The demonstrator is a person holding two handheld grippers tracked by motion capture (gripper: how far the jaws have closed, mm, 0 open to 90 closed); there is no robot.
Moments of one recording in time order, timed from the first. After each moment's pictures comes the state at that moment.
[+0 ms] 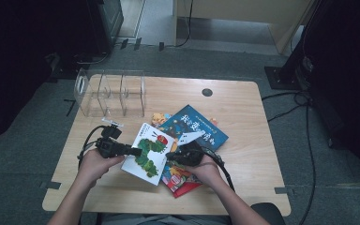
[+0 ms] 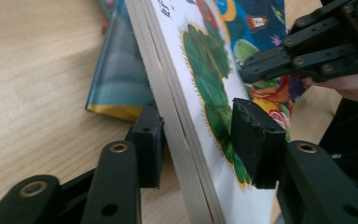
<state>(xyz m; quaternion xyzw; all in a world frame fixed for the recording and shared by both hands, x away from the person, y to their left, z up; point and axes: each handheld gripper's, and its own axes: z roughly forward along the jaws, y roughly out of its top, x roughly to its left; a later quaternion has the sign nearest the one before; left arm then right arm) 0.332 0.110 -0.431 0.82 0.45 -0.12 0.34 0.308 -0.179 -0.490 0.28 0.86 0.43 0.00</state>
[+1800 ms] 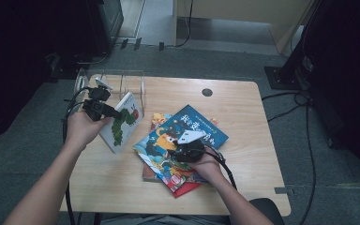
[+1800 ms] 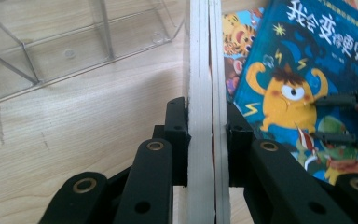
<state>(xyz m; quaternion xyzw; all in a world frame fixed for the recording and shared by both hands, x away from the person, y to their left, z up) 0.409 0.132 -0.360 0.80 0.55 0.01 0.24 0.320 -0.184 -0.499 0.27 0.86 0.43 0.12</state>
